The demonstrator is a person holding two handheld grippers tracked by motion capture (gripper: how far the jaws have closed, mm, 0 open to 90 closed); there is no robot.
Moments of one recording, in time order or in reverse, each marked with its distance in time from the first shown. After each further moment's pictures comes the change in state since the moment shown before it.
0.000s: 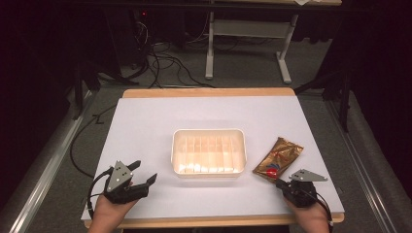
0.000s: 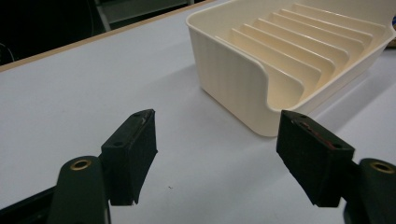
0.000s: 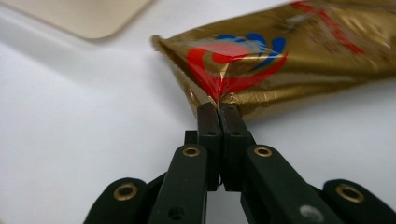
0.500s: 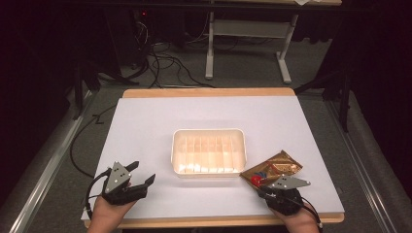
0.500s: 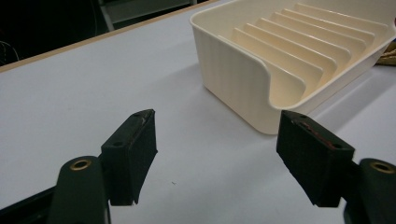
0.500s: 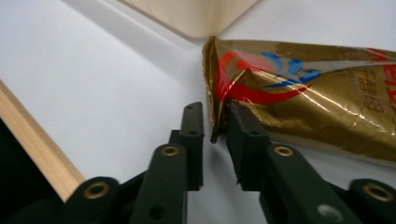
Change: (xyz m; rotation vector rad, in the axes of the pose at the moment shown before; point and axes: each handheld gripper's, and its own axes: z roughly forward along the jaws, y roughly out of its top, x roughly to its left) left arm 0.000 -0.001 -0.004 -0.001 0.009 -0.002; right arm 0.042 0.006 0.004 0.013 0.157 -0.136
